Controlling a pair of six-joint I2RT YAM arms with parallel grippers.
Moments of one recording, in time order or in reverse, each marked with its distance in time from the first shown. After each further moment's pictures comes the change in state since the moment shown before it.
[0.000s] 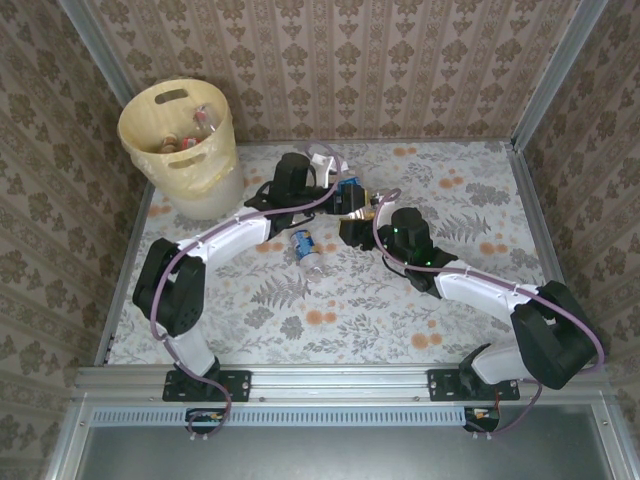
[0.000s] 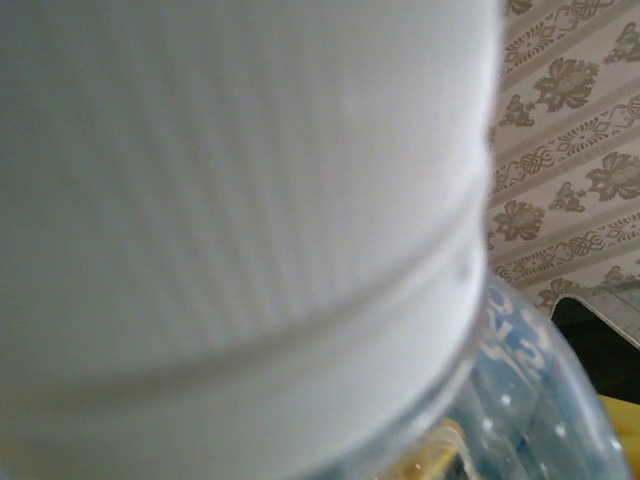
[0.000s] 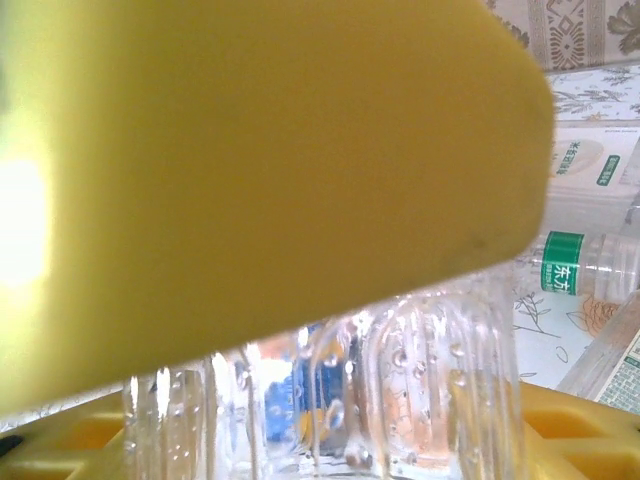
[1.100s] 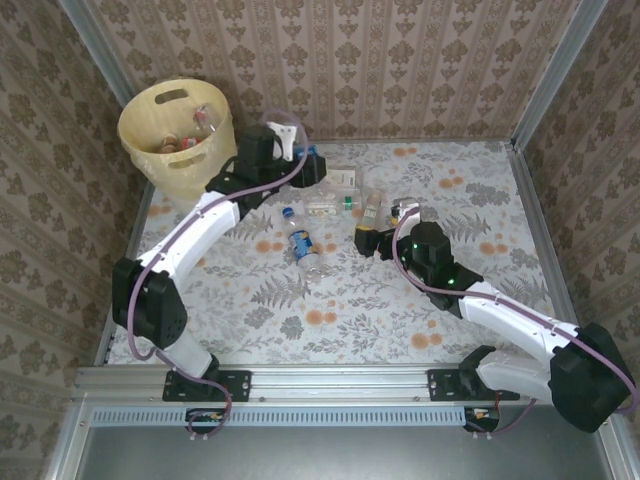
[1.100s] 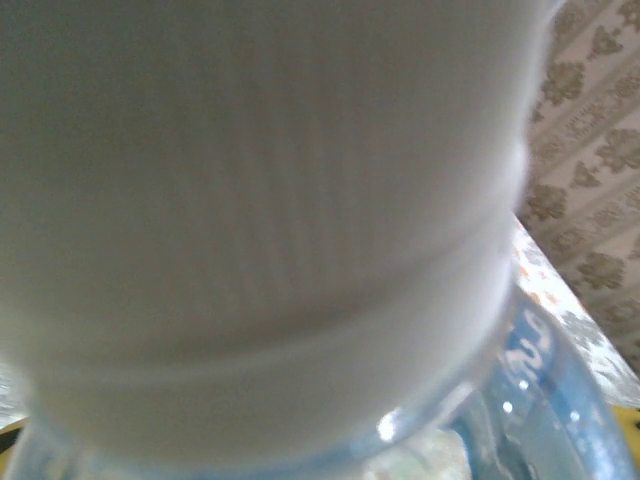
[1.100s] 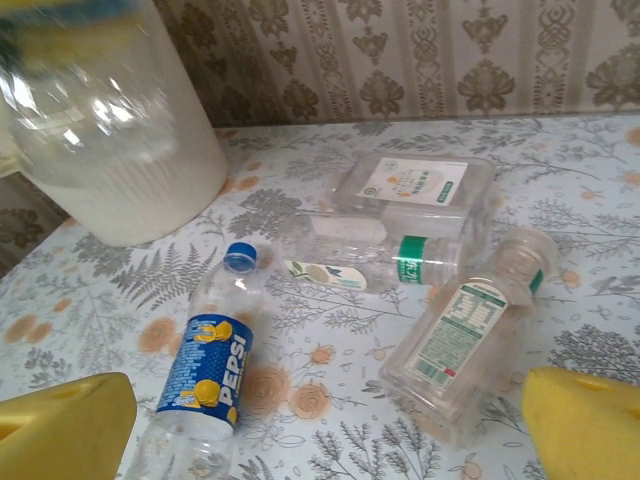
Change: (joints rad) left arm 0.140 -0.130 0.189 -0.373 -0.360 0.300; right arm 0.000 -0.260 -0.115 -0.160 0.222 -0.112
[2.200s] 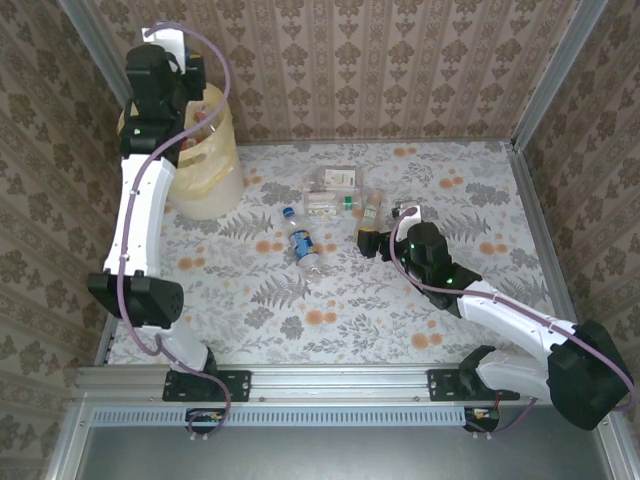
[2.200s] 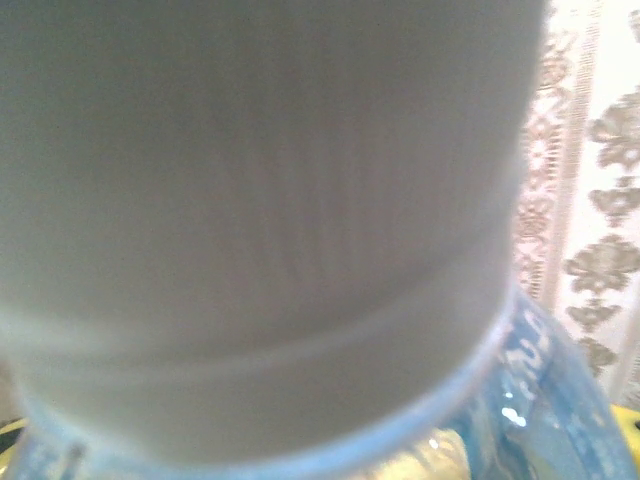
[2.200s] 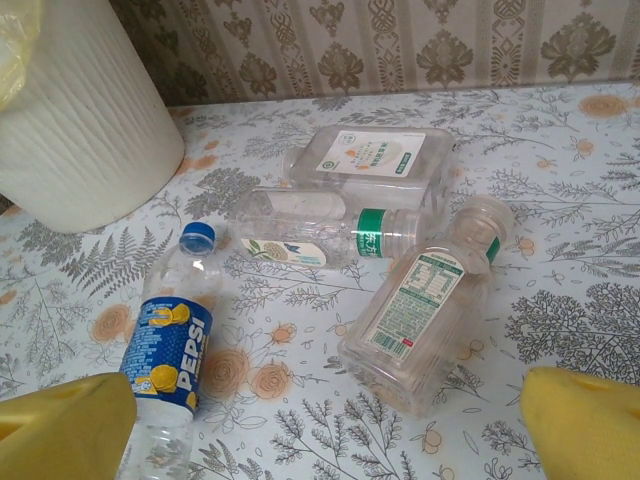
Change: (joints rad) left arm 0.372 0.123 0.621 -0.124 -0.500 0.439; right arm -0.001 0.016 0.000 -0.050 0.056 0.007
